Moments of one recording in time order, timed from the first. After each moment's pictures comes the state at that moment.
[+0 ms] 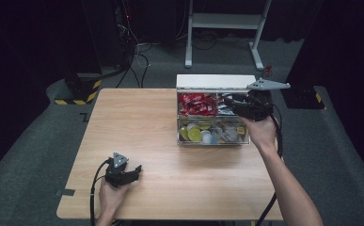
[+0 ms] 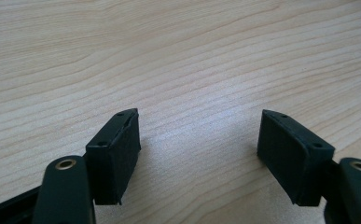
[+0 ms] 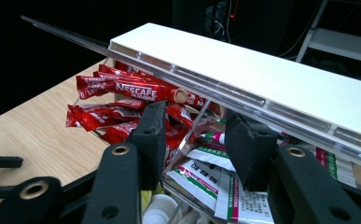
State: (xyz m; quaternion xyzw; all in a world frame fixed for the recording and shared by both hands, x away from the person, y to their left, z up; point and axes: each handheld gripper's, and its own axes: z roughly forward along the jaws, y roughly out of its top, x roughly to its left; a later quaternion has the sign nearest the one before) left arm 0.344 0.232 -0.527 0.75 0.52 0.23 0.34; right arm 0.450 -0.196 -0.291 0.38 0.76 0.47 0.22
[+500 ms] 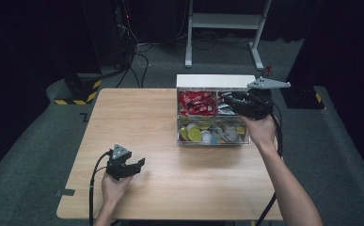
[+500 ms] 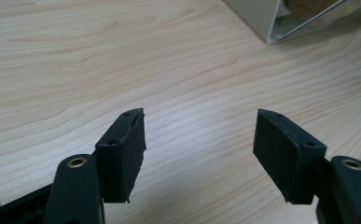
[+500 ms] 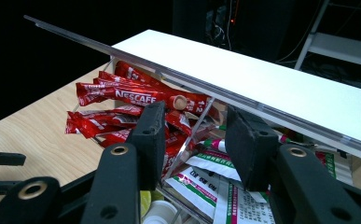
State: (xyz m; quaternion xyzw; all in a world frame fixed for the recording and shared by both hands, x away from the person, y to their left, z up) left arm 0.358 0.225 -0.494 0.75 0.50 0.20 0.39; right arm 0.452 -0.196 -0.290 0.38 0.76 0.48 0.22
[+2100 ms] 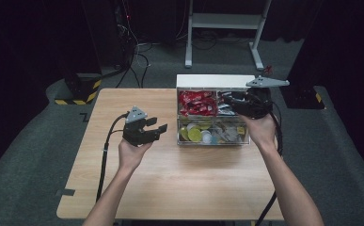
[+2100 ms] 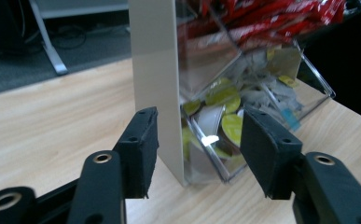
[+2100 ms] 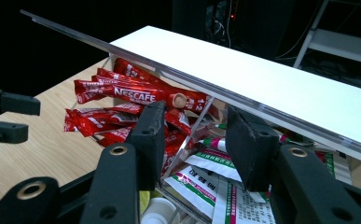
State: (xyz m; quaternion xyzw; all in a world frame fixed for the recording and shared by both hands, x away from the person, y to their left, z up) left arm 0.412 0.164 -0.377 0.75 0.40 0.20 0.49; right arm 0.455 -0.194 -0.288 0.37 0.77 0.47 0.22
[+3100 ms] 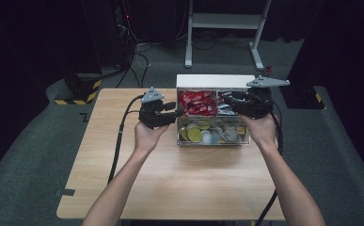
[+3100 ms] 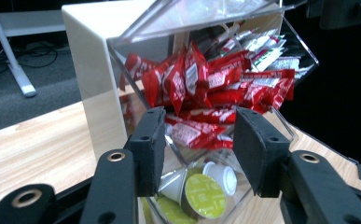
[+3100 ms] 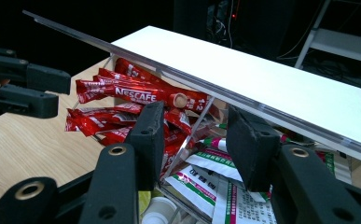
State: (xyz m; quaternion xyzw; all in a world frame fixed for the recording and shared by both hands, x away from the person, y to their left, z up) left arm 0.447 0.122 -0.336 0.75 0.37 0.17 0.53; right arm 0.454 -0.195 -0.287 0.38 0.77 0.47 0.22
